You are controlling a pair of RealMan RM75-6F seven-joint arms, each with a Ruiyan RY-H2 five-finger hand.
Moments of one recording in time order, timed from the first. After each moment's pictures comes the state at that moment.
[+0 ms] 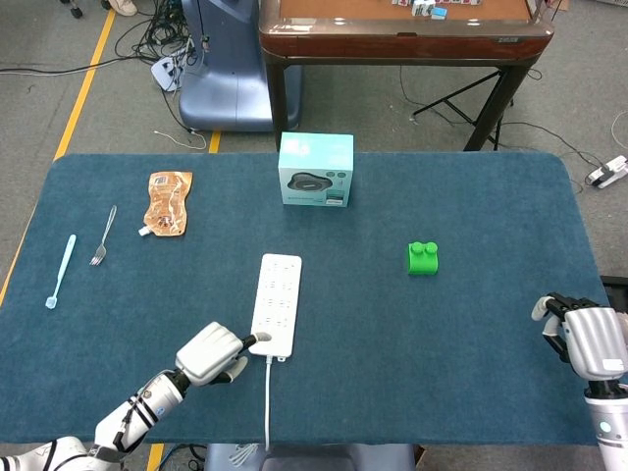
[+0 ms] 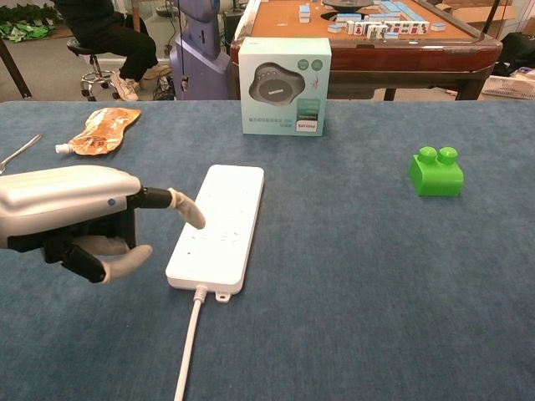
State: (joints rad) left arm -0.57 -1.32 -0.04 -1.84 1.51 0.89 0.29; right arm 0.10 -1.22 0.08 -1.39 -1.58 1.58 0.11
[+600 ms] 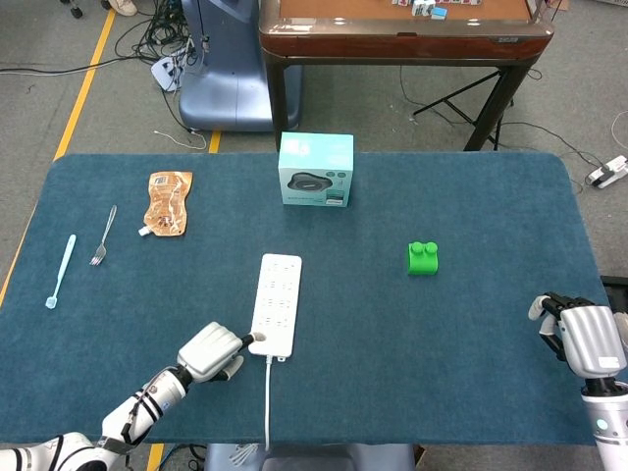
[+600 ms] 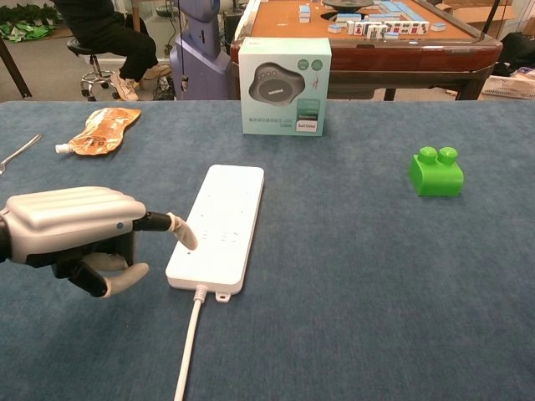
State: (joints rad) left arm -0.61 -1.35 -0.02 -1.79 1.39 0.85 0.38; right arm 0.11 -1.22 0.08 -1.40 -1.58 1.56 0.10
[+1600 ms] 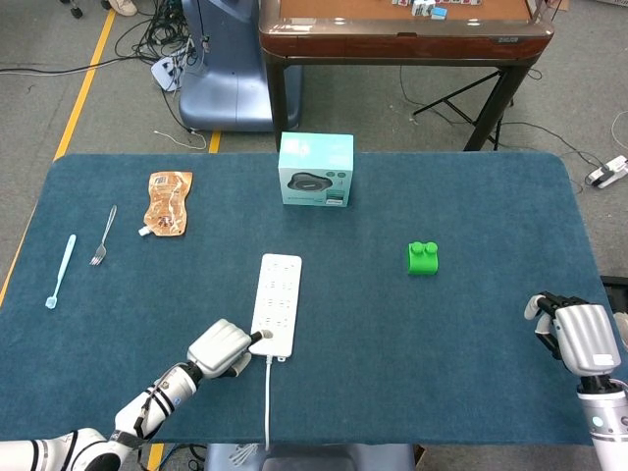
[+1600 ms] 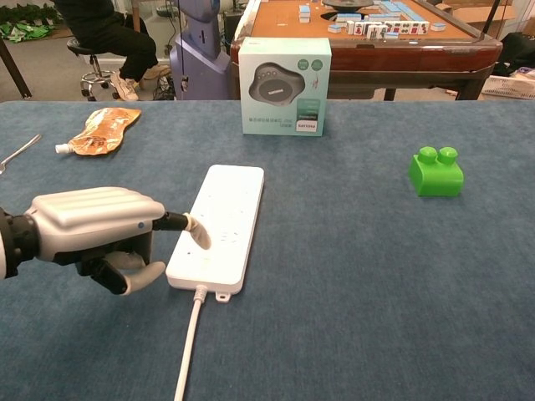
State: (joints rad) left arm -0.67 -1.40 -0.01 -1.78 1.29 0.86 0.45; right arm 0.12 -1.23 0.07 -1.39 -1.57 1.54 0.10
